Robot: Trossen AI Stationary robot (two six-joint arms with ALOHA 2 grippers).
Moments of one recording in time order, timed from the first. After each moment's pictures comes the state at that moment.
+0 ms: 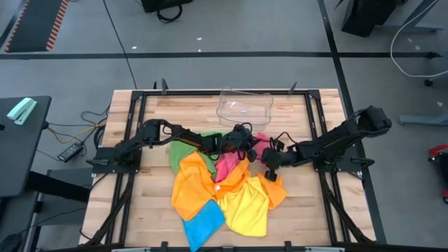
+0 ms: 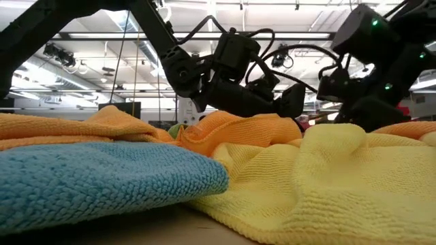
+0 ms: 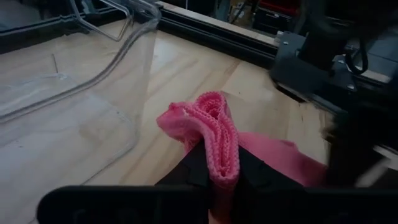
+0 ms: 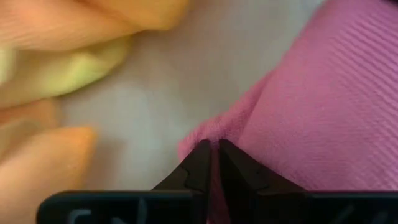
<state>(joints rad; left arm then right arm) 0.05 2.29 1.34 0.65 -0.29 -0.30 0.24 1.42 0.44 -0.07 0.29 0.48</state>
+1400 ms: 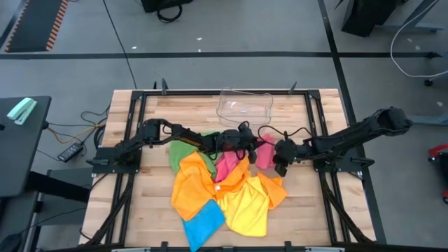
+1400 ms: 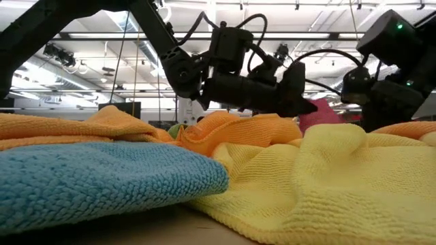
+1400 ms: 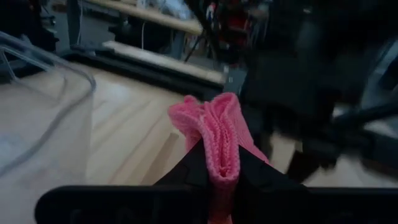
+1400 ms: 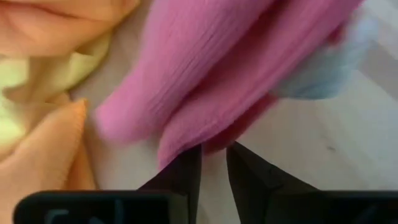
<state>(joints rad) 0.06 2.29 1.34 0.85 -0.13 -0.27 0.15 1.07 0.23 -0.05 0.20 0.66</state>
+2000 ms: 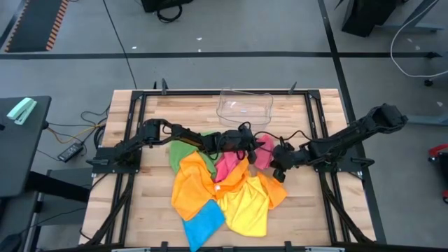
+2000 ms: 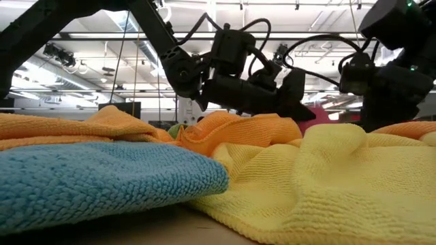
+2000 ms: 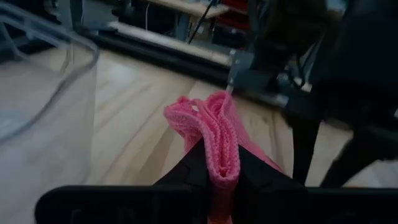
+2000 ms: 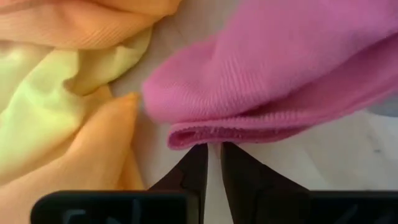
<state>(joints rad) 0.06 2.29 1.34 0.76 -0.13 -0.27 0.28 1.15 0.35 -0.18 0.27 0.74</state>
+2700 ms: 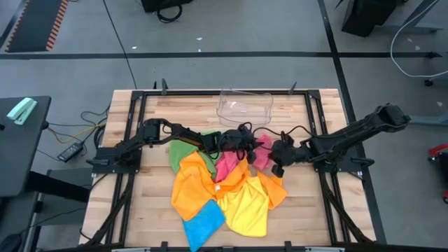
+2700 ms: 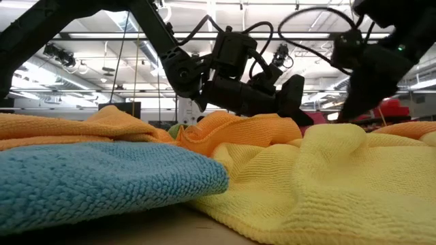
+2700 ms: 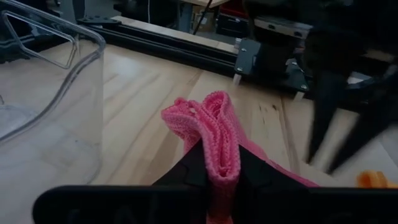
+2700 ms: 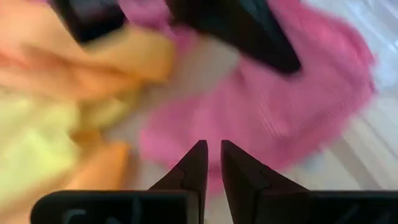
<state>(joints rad) 0.06 2.29 1.34 0.73 -0.13 -0.22 0.27 1.08 0.47 -0.28 0.39 0.60</state>
